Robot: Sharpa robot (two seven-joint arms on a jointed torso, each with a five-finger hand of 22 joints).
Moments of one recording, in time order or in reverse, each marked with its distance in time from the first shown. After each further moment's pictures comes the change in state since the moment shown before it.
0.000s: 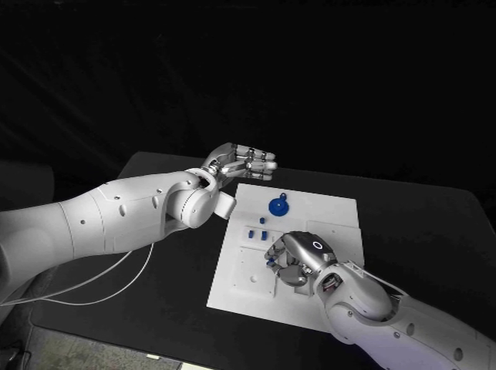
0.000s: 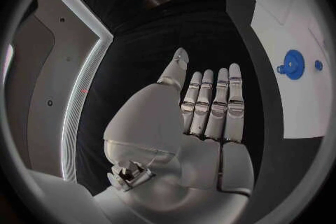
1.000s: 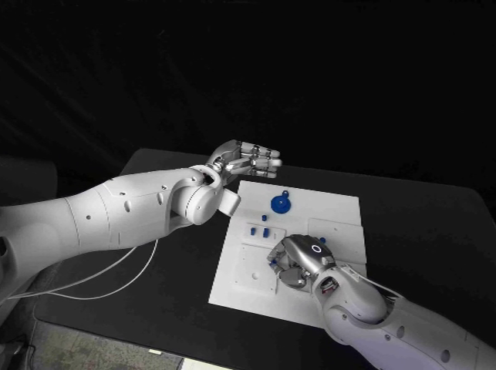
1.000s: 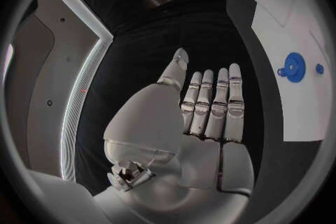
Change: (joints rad) left arm 0.000 0.008 0.000 -0.002 0.002 0.001 -0.003; left_hand -0.002 0.002 0.003 0.003 0.000 0.000 0.000 0.000 0.000 0.000 0.000 0.000 0.000 0.000 0.000 0.000 0.000 0.000 0.000 0.000 0.000 0.000; right arm -0.013 0.038 -0.023 -0.075 -0.060 -0.025 -0.015; right_hand 0.002 0.002 0.000 0.000 -0.004 0.000 0.000 0.000 0.000 0.006 -0.001 -0.005 -0.003 0.002 0.002 0.000 0.002 0.002 0.000 0.000 0.000 0.000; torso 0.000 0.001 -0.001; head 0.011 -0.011
